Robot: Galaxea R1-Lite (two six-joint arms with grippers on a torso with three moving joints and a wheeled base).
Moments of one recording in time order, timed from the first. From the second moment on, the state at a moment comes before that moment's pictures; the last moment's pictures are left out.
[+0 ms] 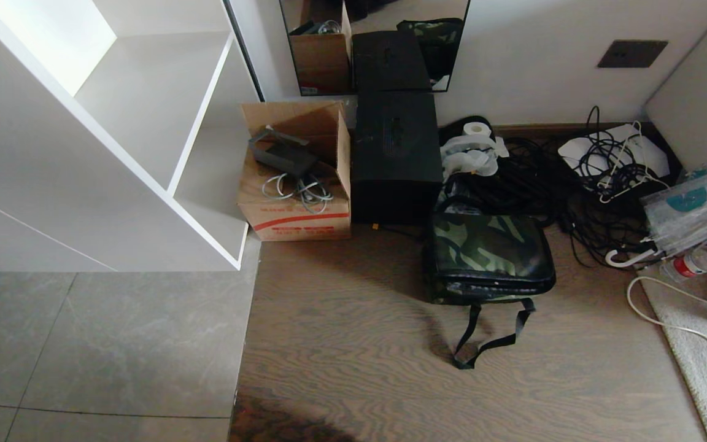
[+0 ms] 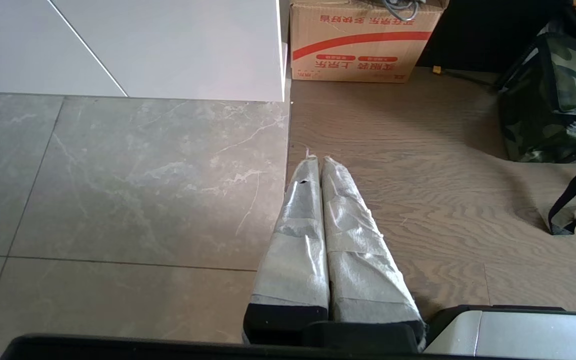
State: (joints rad) left arm 0.00 0.00 0.00 0.00 0.00 0.00; right arm -0.92 1.04 -0.80 0.82 0.74 -0.60
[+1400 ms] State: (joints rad) left arm 0.00 0.00 0.00 0.00 0.00 0.00; right arm -0.91 0.96 -0.70 0.90 0.81 -0.60
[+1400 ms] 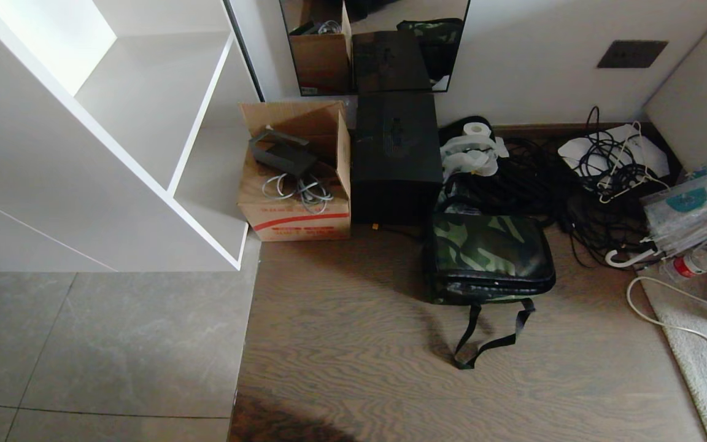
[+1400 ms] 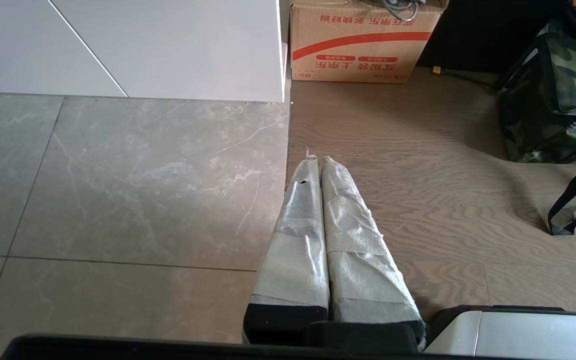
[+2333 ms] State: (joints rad) left arm 0.00 0.00 0.00 0.00 0.00 0.00; right arm -0.76 1.43 -1.22 0.98 0.64 -0.46
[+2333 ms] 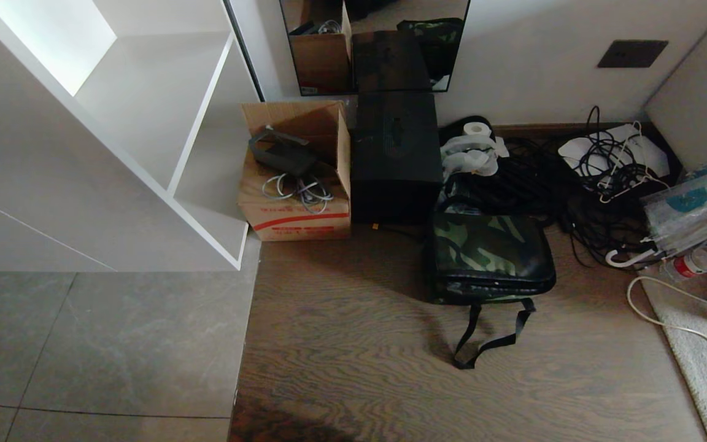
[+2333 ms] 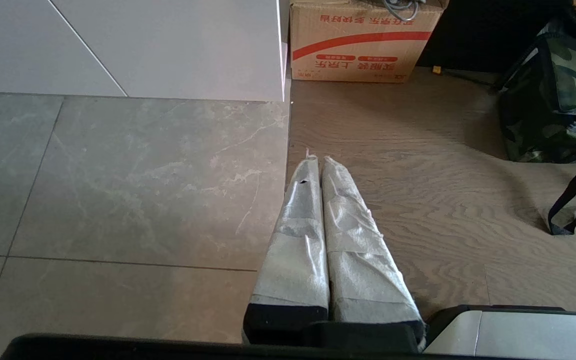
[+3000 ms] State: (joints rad) left arm 0.00 0.00 0.00 0.00 0.00 0.00; right arm -0.53 1.89 -1.66 0.69 0.13 0.27
